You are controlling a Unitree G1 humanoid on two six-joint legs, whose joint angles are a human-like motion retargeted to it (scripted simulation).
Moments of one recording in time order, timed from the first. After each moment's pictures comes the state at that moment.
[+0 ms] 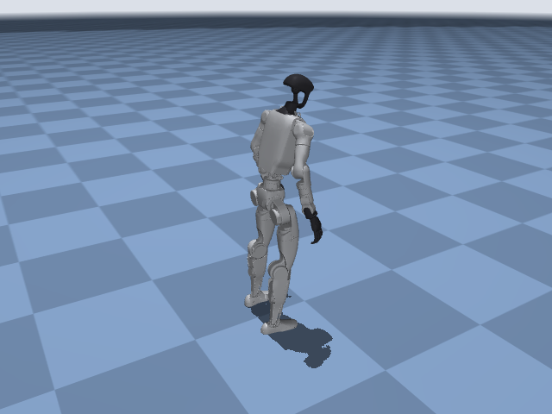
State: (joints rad) left arm -0.04 0.38 -0.36 0.88 0.11 -0.05 0.22; right arm 0.10 -0.42 0.37 0.93 -0.09 0.04 -0.22; waist 0.10 -0.03 0.22; left_leg -0.03 -0.01 0.08 -0.02 -0.12 -0.09; right_leg -0.05 -0.11 -0.08 0.09 -0.15 0.22
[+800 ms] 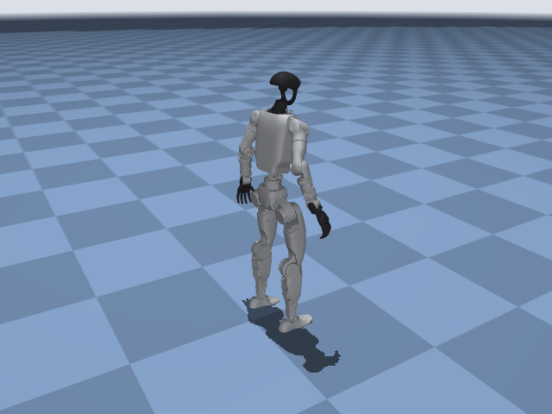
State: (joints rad) left arm 0.15 0.33 -0.23 1.08 0.06 0.03 0.31; right arm 0.28 -0.46 0.25 0.81 -0.04 0.08 -0.23; waist 0.12 -0.04 0.17; left_leg 0.01 -0.03 0.09 0.03 0.13 -0.13; right_leg -0.06 -0.09 -0.01 0.08 -0.02 0.20
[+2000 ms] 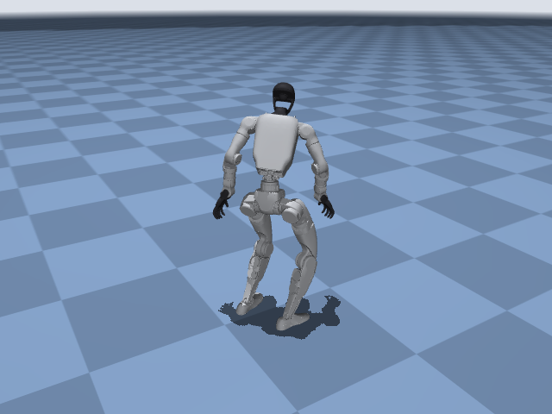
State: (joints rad) left arm 0.01 0.33 -0.29 0.80 -0.10 0.02 0.43; right arm -0.26 -0.55 0.45 0.72 -0.08 0.08 -0.51; waist 0.28 0.09 0.50; left_leg -0.50 -0.05 -0.17 0.93 -0.60 0.26; right_leg -0.34 -0.24 -0.44 0.80 -0.49 -0.09
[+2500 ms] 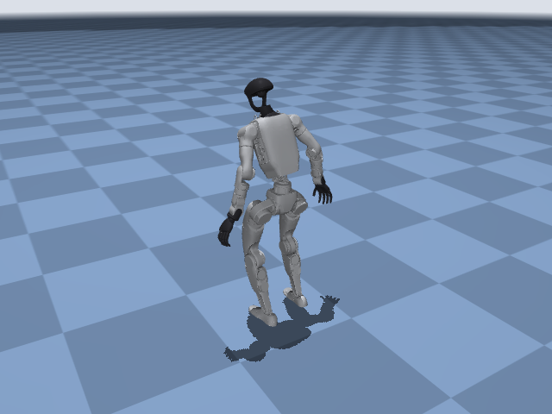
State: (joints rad) left arm 0.04 0.40 -0.19 1.04 -0.14 0.09 0.37; right arm 0.15 -0.49 0.24 0.90 0.08 0.11 -0.32; waist 0.11 -0.04 0.46; left_leg -0.21 -0.05 0.10 0.60 -0.37 0.25; right_leg -0.28 -0.15 -0.05 0.57 -0.24 -0.05
